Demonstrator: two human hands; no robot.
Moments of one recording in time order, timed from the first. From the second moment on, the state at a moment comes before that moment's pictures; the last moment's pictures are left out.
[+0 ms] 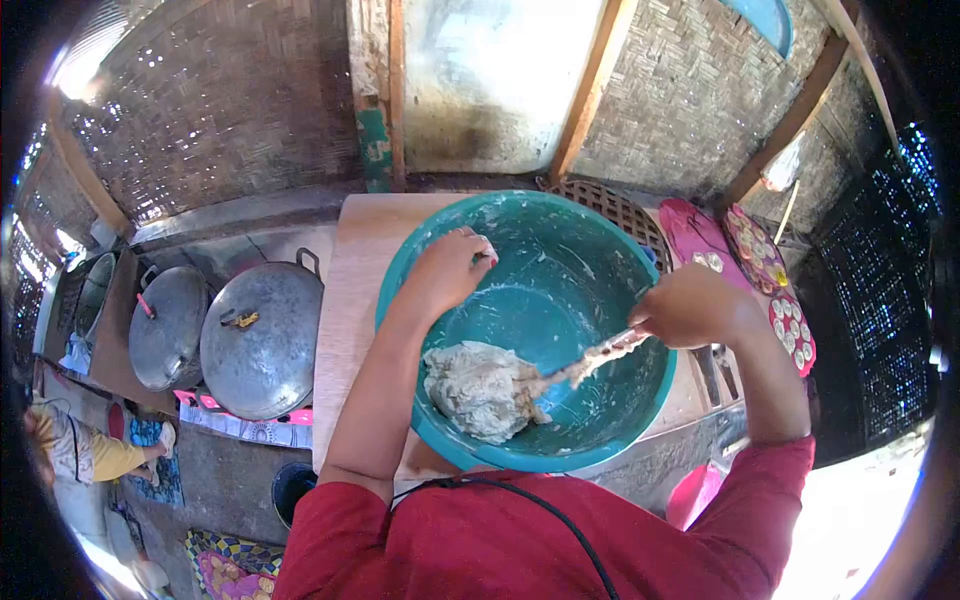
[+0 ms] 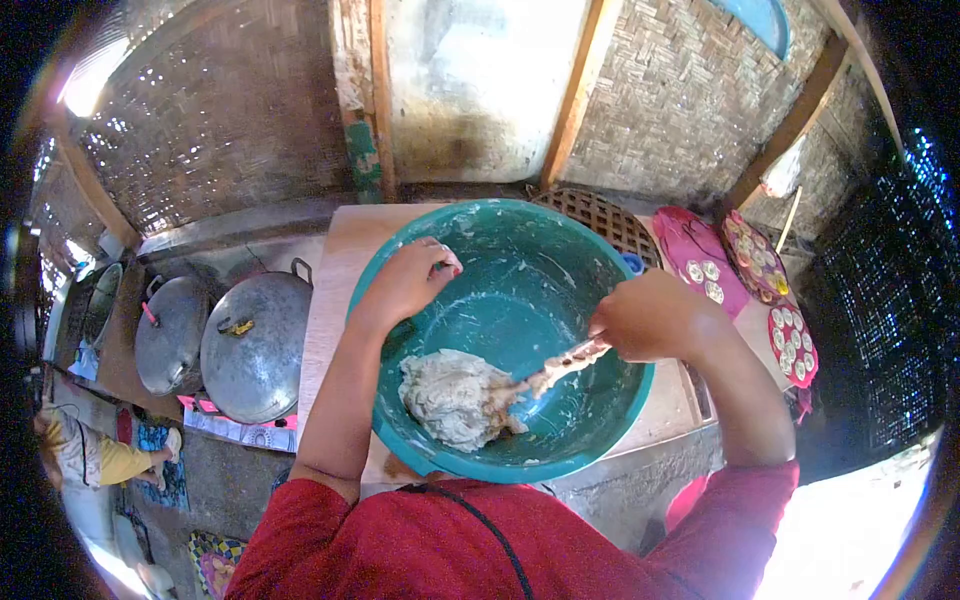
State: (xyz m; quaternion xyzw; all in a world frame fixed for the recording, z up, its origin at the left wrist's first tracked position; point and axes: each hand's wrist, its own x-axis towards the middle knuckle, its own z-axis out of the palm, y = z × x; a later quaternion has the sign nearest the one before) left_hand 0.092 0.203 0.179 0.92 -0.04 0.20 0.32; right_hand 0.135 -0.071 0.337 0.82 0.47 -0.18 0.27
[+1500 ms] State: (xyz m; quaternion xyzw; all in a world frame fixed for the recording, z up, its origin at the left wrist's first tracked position) left_hand 0.096 0.222 0.165 0.94 0.00 0.20 0.30; right_hand 0.098 -0.087 0.201 0.82 0.56 -0.13 -0.02
